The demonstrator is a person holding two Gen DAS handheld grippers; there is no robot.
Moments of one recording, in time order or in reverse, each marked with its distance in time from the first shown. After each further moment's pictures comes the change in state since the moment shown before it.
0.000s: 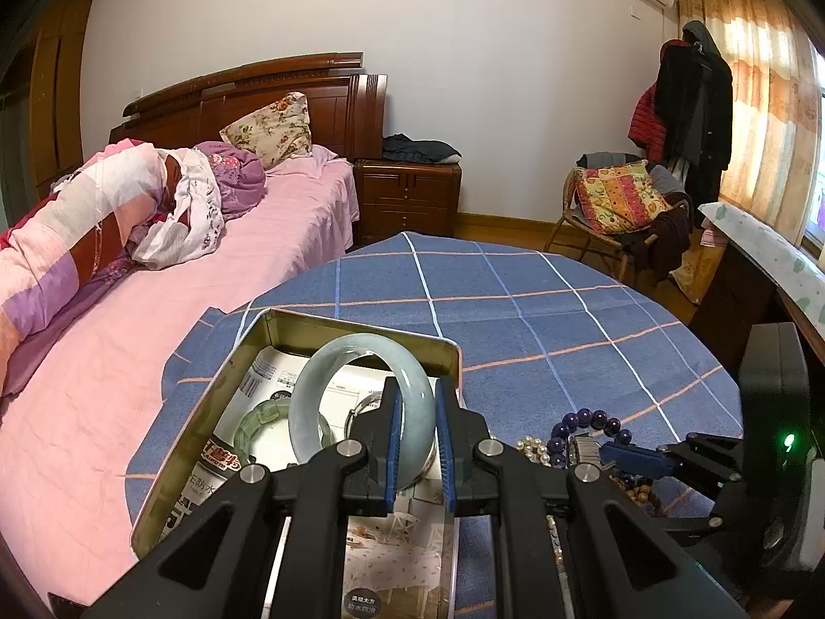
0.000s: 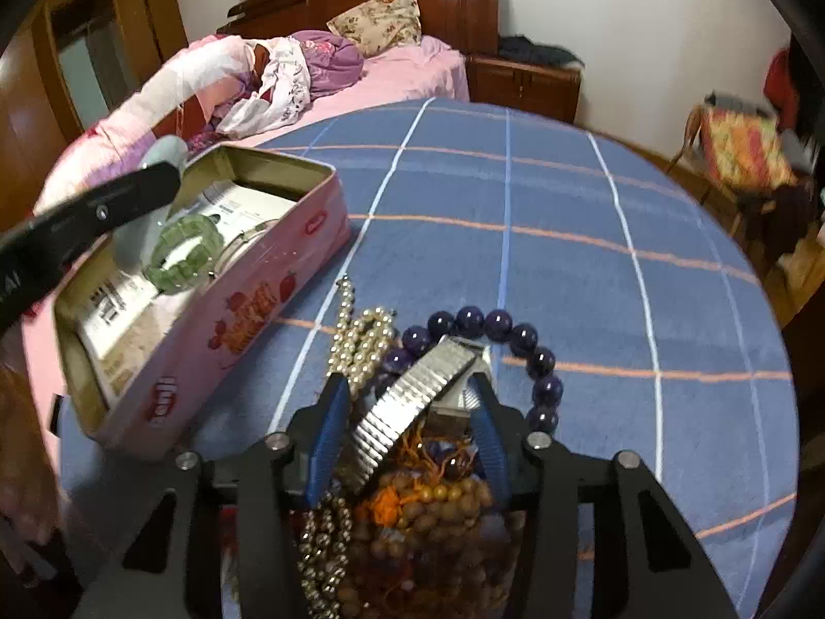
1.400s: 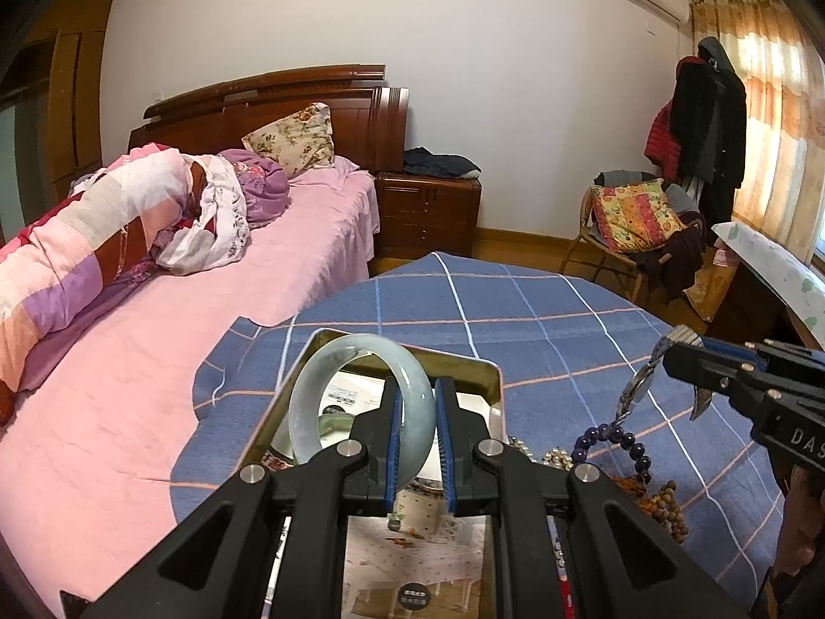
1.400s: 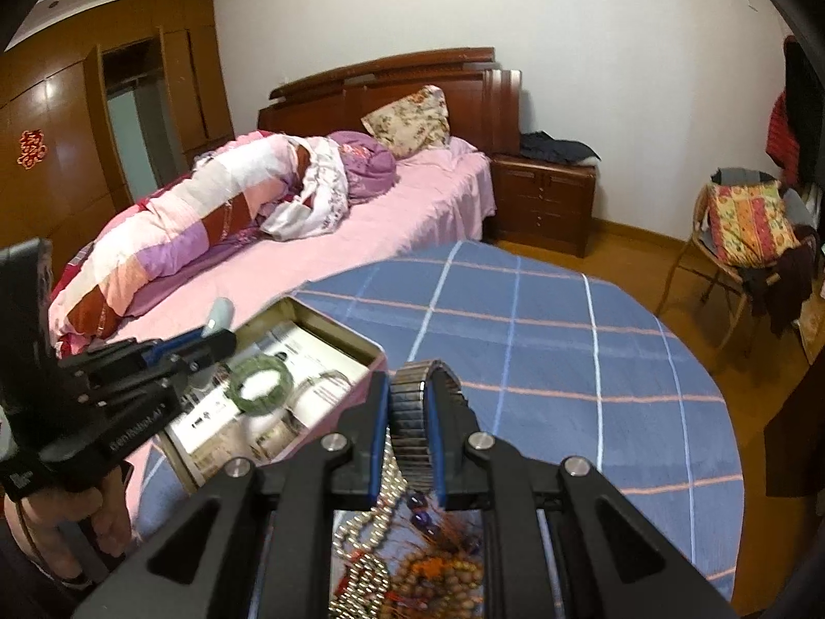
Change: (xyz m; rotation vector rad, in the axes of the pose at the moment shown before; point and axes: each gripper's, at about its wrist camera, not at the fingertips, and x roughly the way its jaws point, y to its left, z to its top) left arm -0.024 0.025 0.011 -0.029 -0.035 0.042; right arm -0.074 0.003 0.045 -0.024 -0.276 0.103
